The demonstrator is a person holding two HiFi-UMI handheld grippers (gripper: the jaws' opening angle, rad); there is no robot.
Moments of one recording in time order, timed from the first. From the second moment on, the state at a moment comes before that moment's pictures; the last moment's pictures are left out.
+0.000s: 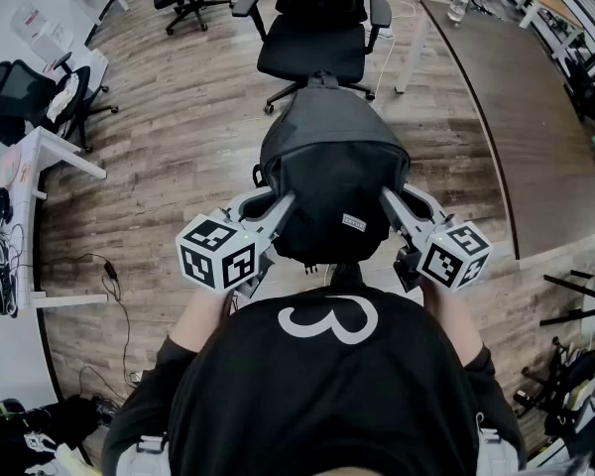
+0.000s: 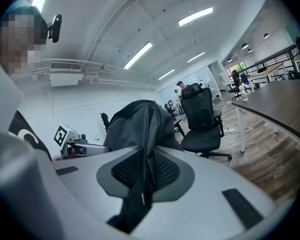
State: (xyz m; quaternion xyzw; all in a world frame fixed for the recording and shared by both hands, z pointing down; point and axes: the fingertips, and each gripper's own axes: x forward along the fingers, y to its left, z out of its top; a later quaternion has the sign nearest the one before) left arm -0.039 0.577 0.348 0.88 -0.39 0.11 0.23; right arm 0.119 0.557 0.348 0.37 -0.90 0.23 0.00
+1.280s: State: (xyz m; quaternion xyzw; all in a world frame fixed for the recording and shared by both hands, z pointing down) left arm -0.016 0.439 0.351 0.87 -0.42 0.11 0.25; right arm 0.138 0.414 0.353 0.32 -0.90 0.28 0.00
